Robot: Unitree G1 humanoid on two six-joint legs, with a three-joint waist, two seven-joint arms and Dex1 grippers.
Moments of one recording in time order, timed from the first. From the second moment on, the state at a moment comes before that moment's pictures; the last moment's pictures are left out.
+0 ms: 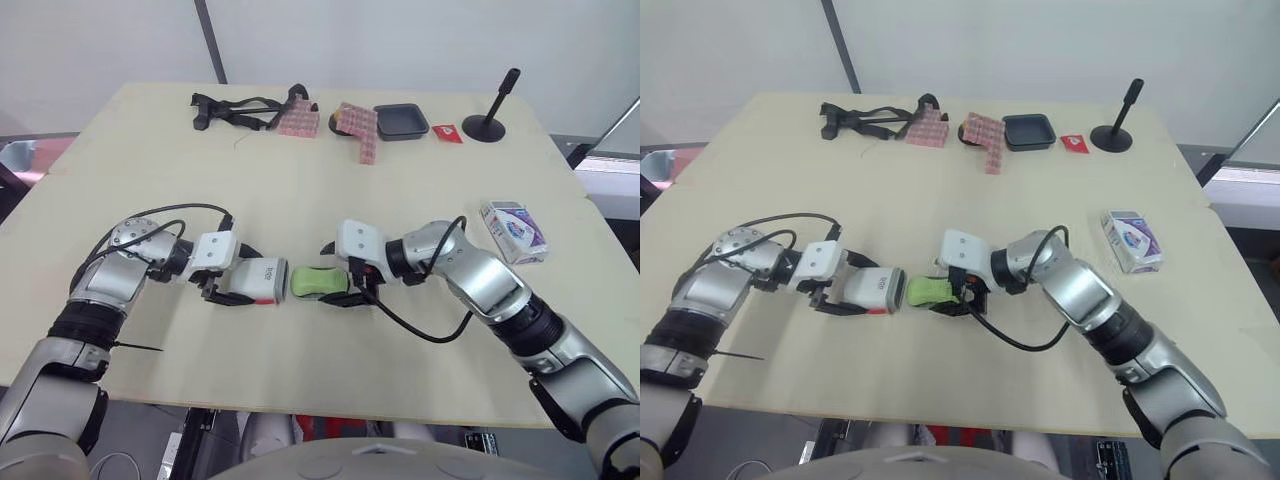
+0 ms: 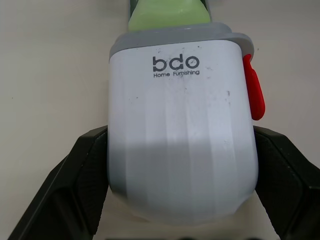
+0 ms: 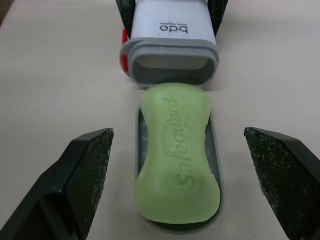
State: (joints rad) left arm -0.46 0.73 -0.22 0.34 -0.11 -0.19 -1.47; right arm -0.61 -0.44 0.56 -0.21 0.16 0.65 0.96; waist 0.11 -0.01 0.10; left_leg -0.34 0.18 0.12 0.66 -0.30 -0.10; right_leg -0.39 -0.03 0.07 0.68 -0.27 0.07
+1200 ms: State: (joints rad) left arm -0.44 0.73 -0.22 0.31 -0.12 -0.16 -1.44; right arm -0.61 -0.36 0.63 -0.06 0.05 0.56 0.97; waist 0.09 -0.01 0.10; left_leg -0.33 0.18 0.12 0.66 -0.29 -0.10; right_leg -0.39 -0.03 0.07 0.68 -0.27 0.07
